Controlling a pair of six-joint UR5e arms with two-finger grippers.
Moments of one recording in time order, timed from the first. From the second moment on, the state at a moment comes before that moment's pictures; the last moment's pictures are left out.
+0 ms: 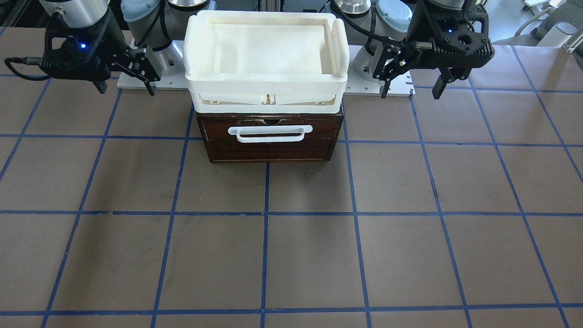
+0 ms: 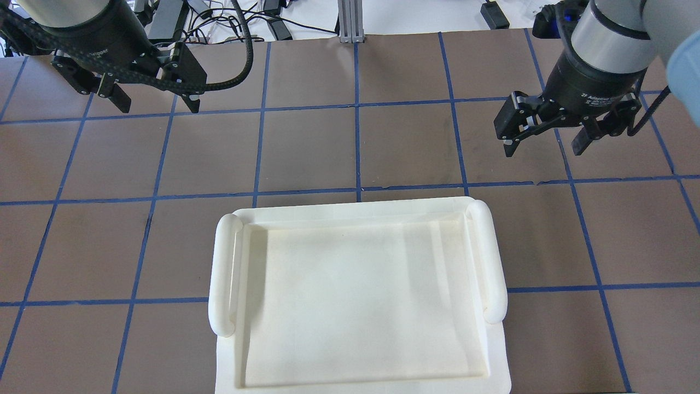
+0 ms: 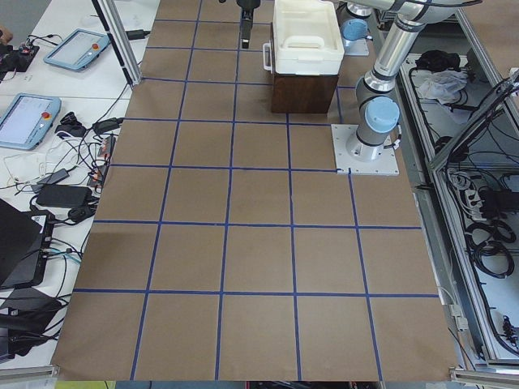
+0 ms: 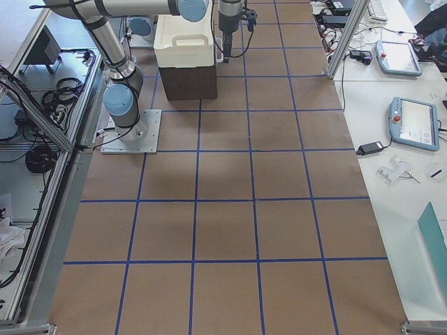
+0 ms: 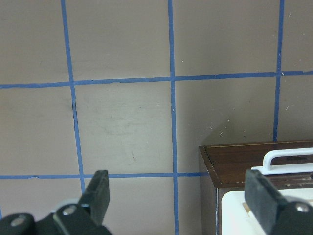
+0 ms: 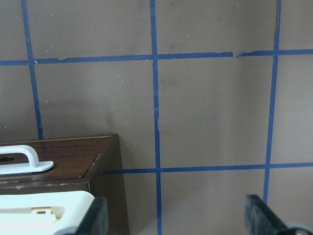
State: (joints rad) left arm -1.59 -1.54 -1.46 -1.63 1.62 0.00; right arm 1.53 -1.68 1.64 -1.48 -1.57 -0.02
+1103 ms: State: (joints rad) left arm -1.59 -1.50 -1.47 -1.66 1.58 0.01; right arm 1.53 -1.68 1.64 -1.48 -1.57 -0.02
